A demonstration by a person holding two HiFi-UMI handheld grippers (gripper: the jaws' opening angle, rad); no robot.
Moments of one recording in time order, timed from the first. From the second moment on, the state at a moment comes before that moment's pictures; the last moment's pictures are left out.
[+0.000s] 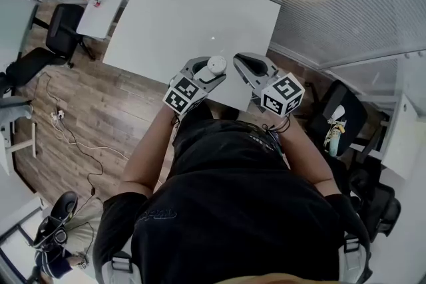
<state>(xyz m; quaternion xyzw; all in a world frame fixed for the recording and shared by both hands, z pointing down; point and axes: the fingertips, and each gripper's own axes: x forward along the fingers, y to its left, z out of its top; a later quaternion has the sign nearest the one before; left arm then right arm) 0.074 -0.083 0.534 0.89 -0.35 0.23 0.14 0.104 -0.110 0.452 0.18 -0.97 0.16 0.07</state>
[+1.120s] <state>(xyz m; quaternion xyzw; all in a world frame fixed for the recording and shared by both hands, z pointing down) -0.005 -0.019 0.478 0.93 -0.24 0.25 0.09 -0.014 -0.082 0.417 0.10 -0.97 0.20 0.08</state>
